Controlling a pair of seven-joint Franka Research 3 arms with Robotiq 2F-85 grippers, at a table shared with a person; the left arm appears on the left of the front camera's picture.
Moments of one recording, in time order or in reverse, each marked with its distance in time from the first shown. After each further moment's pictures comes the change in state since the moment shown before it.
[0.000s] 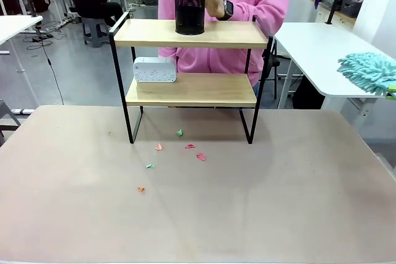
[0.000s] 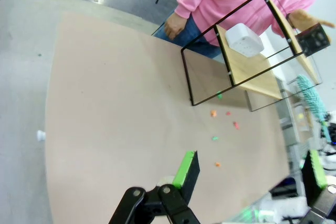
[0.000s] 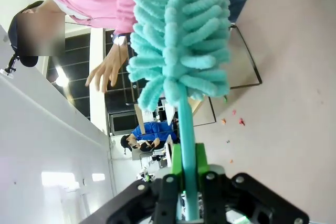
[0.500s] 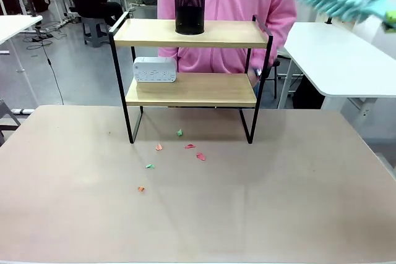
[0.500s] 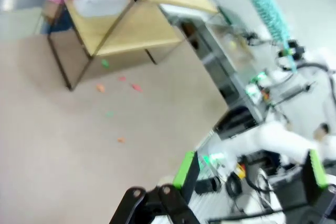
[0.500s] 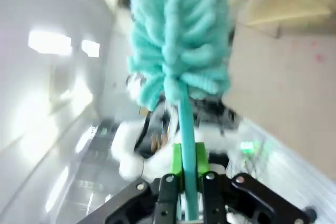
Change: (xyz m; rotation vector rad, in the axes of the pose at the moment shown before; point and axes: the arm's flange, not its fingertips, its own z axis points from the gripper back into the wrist) left arm -0.027 -0.137 -0.091 -0.347 0.382 -0.113; right arm -0.096 0.162 -0.030 0.146 0.579 0.385
